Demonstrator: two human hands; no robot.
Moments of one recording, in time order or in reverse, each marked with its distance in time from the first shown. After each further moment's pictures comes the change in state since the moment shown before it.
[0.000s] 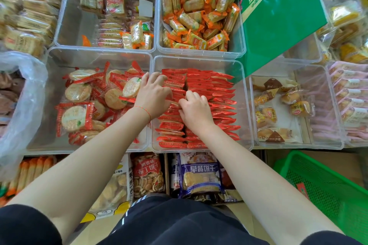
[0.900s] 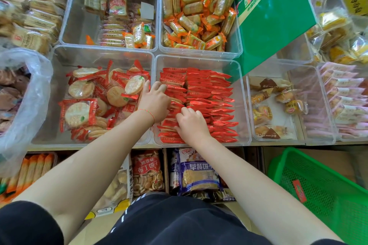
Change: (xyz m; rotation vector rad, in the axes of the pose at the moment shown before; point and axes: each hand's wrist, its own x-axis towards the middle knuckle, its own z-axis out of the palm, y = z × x) left_hand -0.022 0.013 0.003 0.139 -0.199 0.006; right_hand -0.042 -0.023 0.018 0.015 -0.067 -0.058
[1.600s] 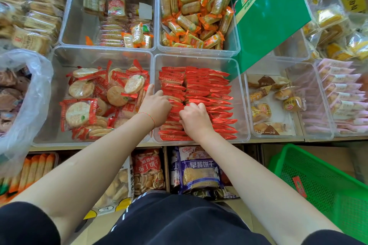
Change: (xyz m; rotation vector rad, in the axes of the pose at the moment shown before) left_hand -0.016 0.011 -0.006 0.171 -0.073 0.134; right_hand -0.001 0.015 -0.004 -0.141 -0.007 -0.030
